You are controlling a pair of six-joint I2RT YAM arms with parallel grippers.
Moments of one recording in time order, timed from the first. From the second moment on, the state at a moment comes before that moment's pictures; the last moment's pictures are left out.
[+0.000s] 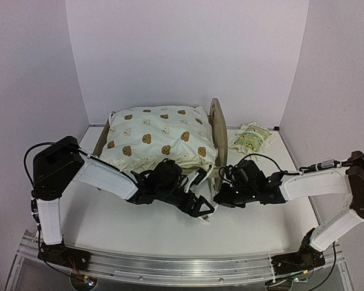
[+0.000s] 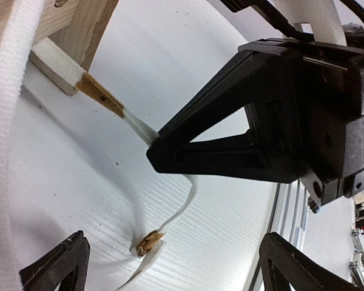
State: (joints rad) left arm -1.07 1.95 1.08 0.29 0.41 -0.46; right arm 0.84 1.49 0.71 -0.07 -0.04 0.86
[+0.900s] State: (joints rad) left arm -1.10 1.66 0.78 0.23 0.00 -0.23; right arm 0.84 1.59 0.93 -0.24 -0.14 0.80
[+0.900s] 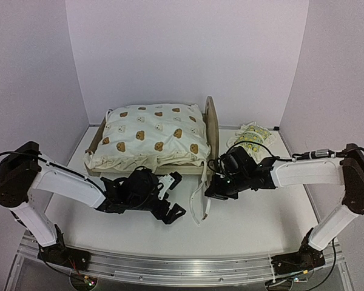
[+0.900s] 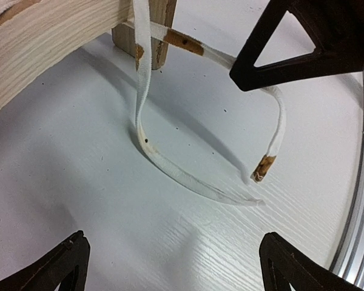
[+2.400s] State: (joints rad) left arm -1.13 2.03 0.97 0.42 -0.16 -0.24; right arm 0.84 1.69 0.72 -0.01 -0.20 0.88
